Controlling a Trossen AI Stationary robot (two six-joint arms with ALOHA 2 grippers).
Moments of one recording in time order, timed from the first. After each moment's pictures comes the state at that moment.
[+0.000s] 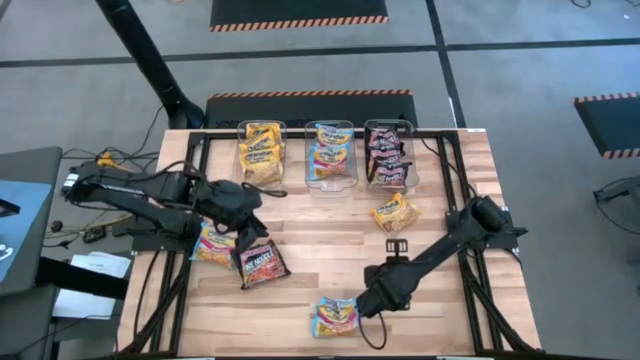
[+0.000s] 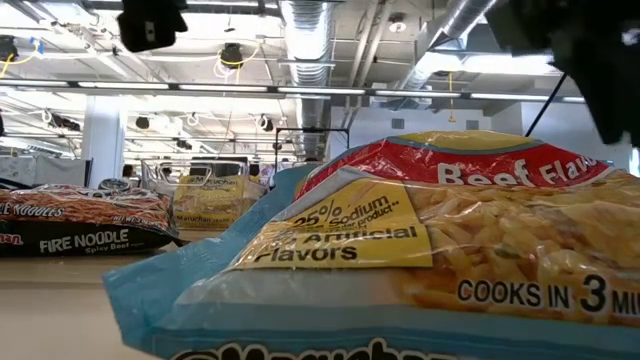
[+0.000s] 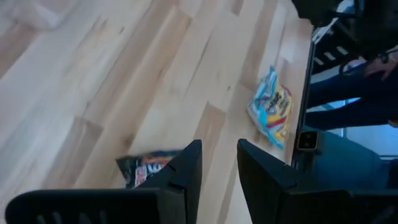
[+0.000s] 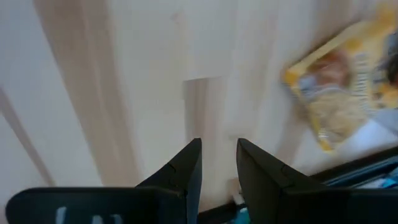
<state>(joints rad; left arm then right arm) -0.15 1.05 1.03 -0.69 0.01 -0.69 0.59 1.97 1.57 -1.53 0.17 0.64</state>
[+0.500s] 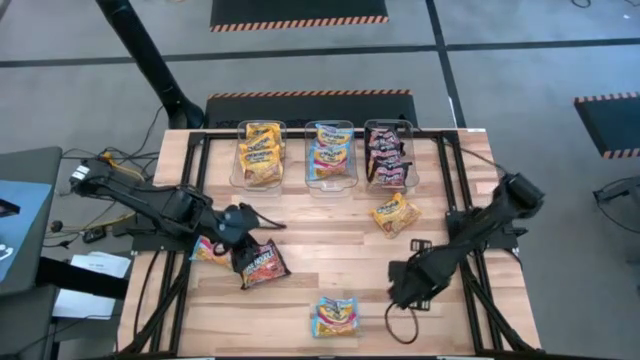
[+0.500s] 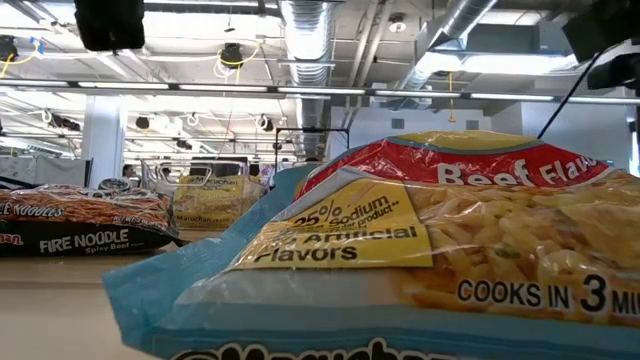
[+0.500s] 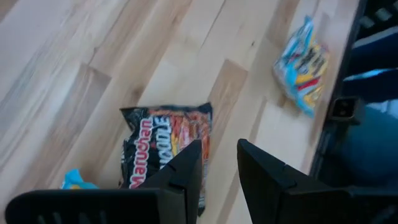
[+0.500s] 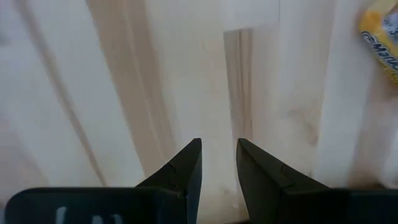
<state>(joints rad) -0.35 1.12 1.04 -0.81 -0.13 -0.84 0.66 1.65 1.15 -1.19 0.02 0.81</state>
